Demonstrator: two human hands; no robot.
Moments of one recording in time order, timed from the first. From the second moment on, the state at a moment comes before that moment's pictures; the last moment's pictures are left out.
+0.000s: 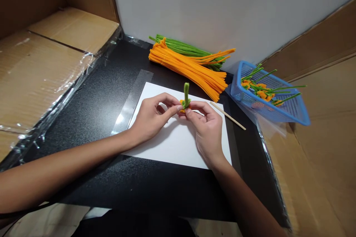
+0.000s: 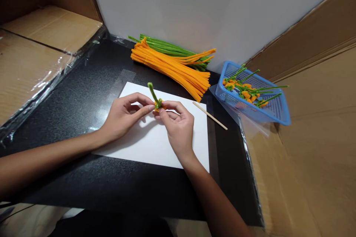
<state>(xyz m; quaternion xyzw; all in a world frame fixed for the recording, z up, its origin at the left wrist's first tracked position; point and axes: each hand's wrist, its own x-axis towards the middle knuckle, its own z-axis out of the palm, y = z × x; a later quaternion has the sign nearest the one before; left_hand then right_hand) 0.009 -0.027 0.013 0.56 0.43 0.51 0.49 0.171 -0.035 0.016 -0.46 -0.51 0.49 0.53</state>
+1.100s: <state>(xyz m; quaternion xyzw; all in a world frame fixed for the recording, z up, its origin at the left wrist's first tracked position) 0.013 -0.033 0.018 0.55 0.45 0.51 0.48 0.176 -0.041 0.021 -0.40 -0.78 -0.01 0.48</state>
